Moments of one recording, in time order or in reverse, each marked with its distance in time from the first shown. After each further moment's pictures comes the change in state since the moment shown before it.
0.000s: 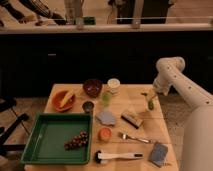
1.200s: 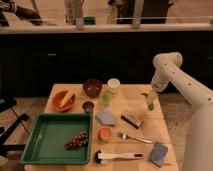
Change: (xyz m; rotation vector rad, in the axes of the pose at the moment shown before) arm 0.002 0.021 -0.026 -0.033 0.056 -0.391
